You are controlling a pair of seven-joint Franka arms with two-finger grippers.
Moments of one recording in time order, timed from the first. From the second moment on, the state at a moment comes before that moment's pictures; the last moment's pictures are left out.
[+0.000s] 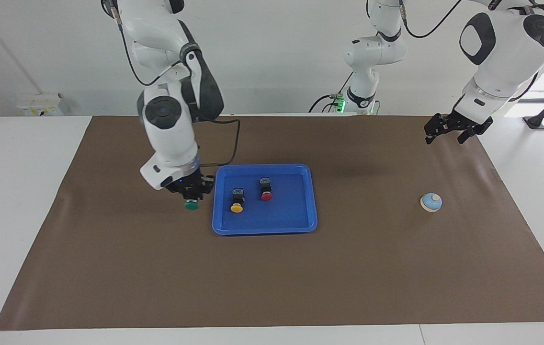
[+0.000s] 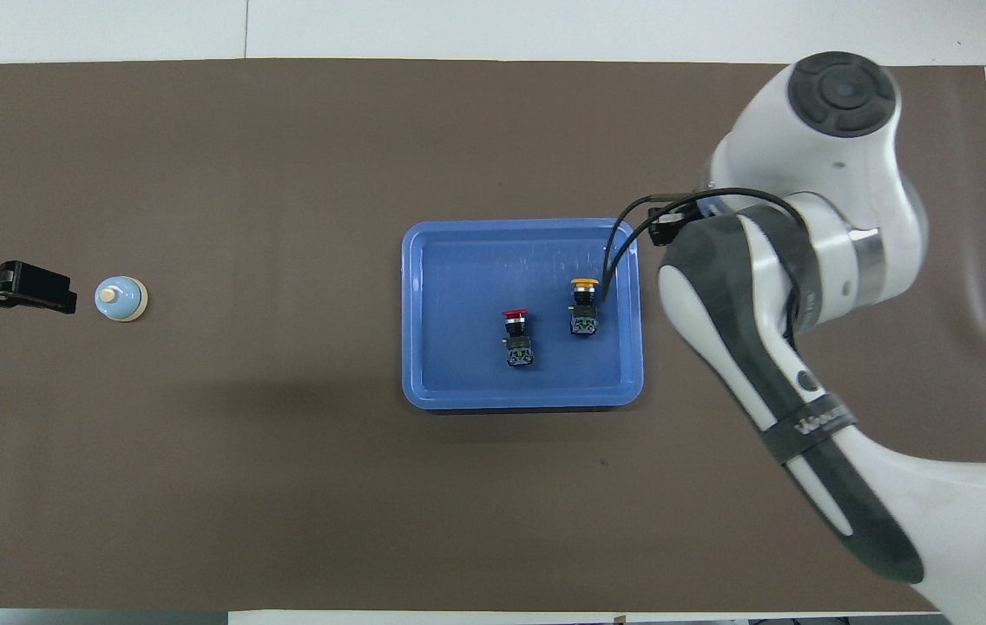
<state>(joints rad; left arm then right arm) 0.07 -0.05 -0.06 -1.77 0.00 1.66 0.09 0.26 0.33 0.09 -1.61 -0.05 1.88 0.40</state>
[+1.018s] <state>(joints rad) 0.07 -0.05 -0.06 -1.77 0.00 1.66 0.09 0.62 0.58 0.09 -1.53 0.02 2.07 0.57</state>
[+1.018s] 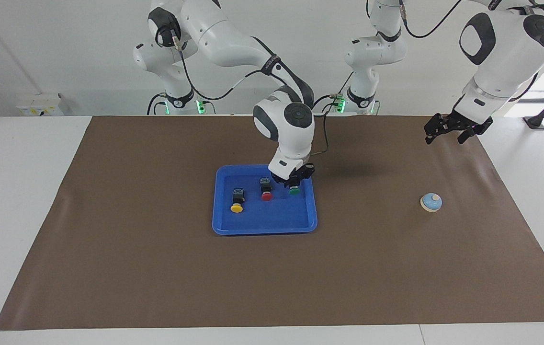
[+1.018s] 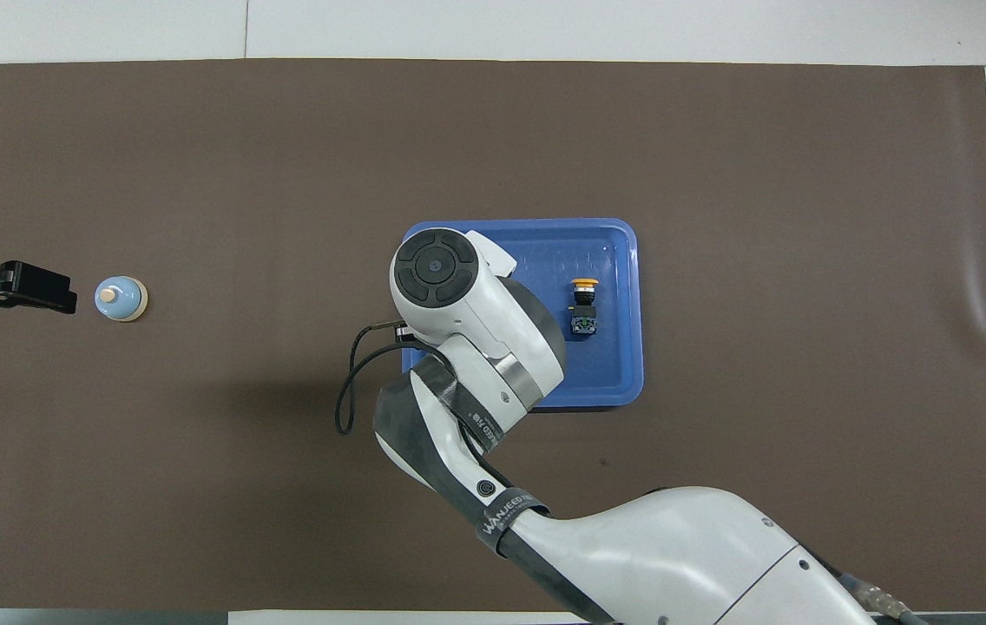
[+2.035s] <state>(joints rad) 0.07 -0.05 -0.06 -1.77 0.00 1.66 0.09 0.38 0.40 0.06 -1.54 0.02 1.92 0.56</state>
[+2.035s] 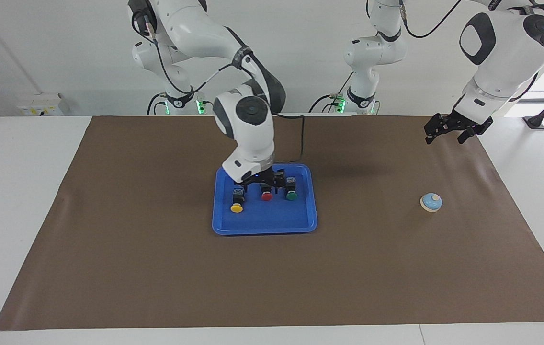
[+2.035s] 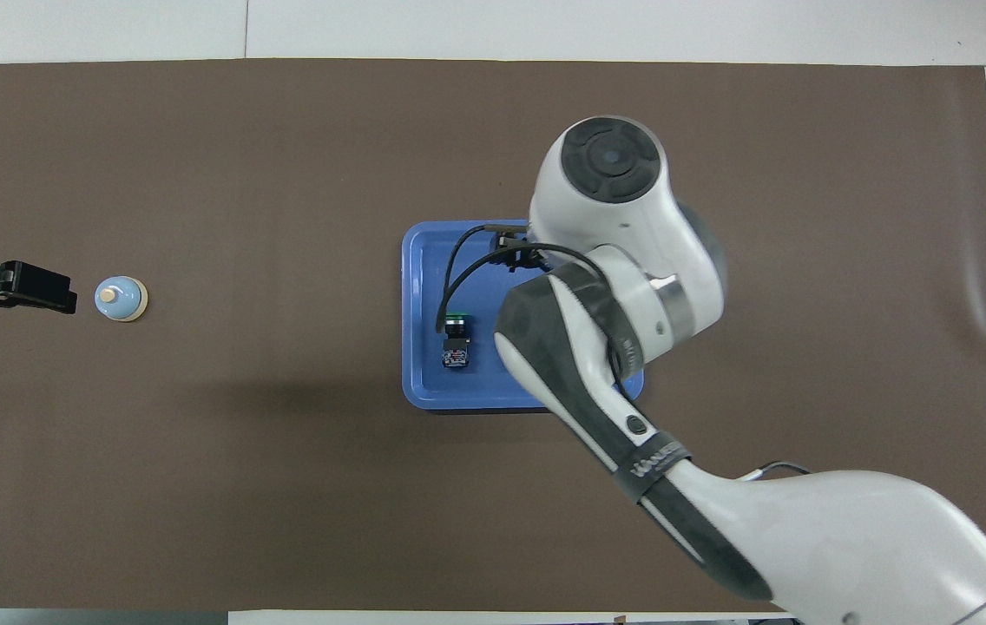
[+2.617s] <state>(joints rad) 0.07 -0.05 -0.06 -1.77 0.00 1.66 0.09 0.10 0.29 0.06 -1.54 0.02 1.77 0.22</state>
